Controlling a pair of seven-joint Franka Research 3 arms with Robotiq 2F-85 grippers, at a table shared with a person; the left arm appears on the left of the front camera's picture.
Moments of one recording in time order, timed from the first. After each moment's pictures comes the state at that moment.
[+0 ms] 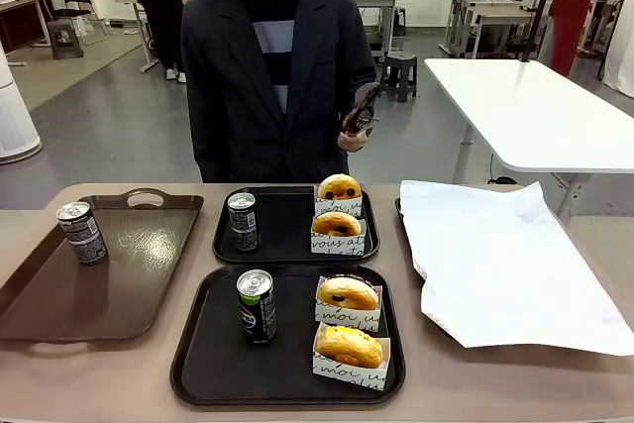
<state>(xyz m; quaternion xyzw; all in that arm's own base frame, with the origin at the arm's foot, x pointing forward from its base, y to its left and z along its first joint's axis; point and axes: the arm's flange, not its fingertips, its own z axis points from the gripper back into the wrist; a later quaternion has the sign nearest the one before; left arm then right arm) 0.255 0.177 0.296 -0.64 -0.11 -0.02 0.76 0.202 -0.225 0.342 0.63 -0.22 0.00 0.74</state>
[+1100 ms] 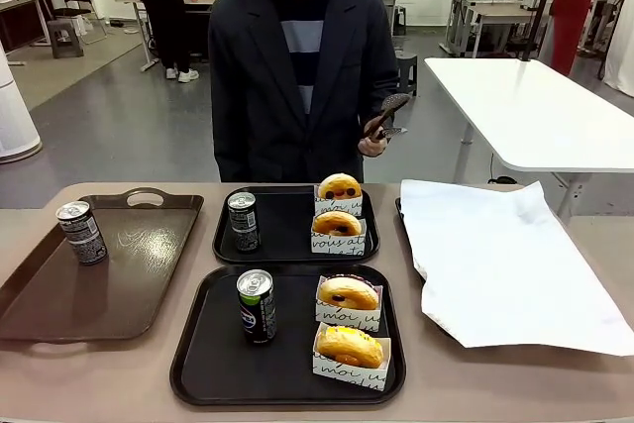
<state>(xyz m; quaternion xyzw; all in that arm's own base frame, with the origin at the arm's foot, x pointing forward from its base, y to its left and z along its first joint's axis) 0.257 0.179 0.300 -0.64 -0.11 -0.03 0.76 0.202 -0.225 0.342 0.63 -0.22 0.00 0.74</state>
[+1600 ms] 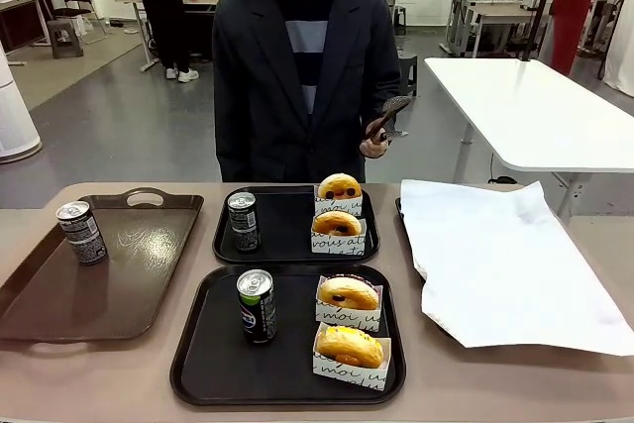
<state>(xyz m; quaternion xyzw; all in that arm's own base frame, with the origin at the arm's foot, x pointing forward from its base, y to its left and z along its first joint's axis) 0.257 0.179 0.300 -0.64 -0.11 -0.03 0.76 0.202 -0.225 0.342 0.63 -0.22 0.00 0.74</state>
